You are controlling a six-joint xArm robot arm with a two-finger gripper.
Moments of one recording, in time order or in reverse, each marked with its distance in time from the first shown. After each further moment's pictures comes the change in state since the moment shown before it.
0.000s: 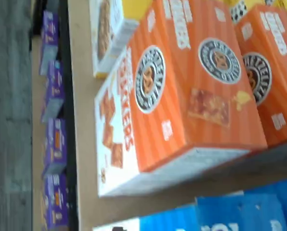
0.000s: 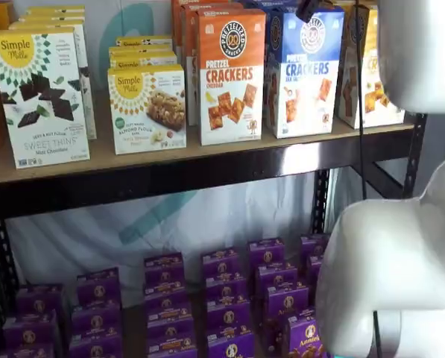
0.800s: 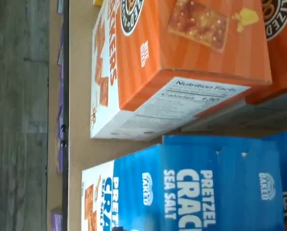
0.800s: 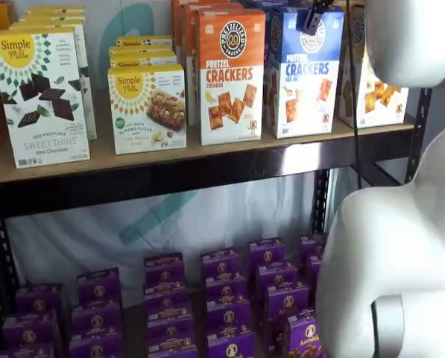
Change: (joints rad) arm 0.066 0.162 -0.131 -0.184 0.017 -0.016
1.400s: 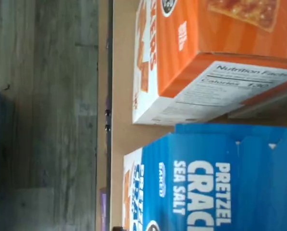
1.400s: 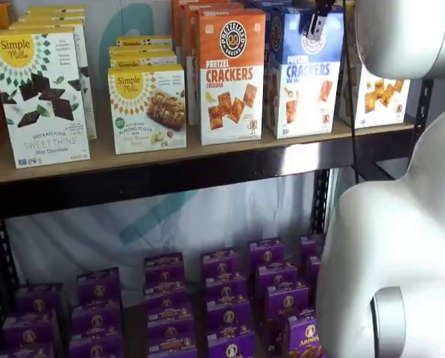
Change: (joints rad) arm 0.037 0.099 -0.135 -0.086 0.179 0.023
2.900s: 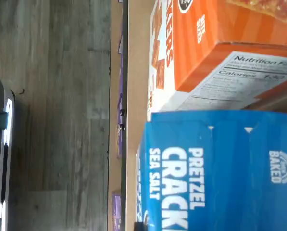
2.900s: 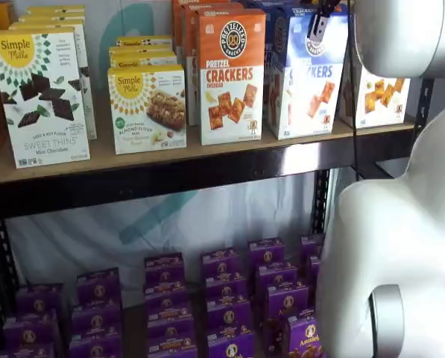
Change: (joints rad) arm -0.038 0.009 -0.026 0.024 0.059 -0.023
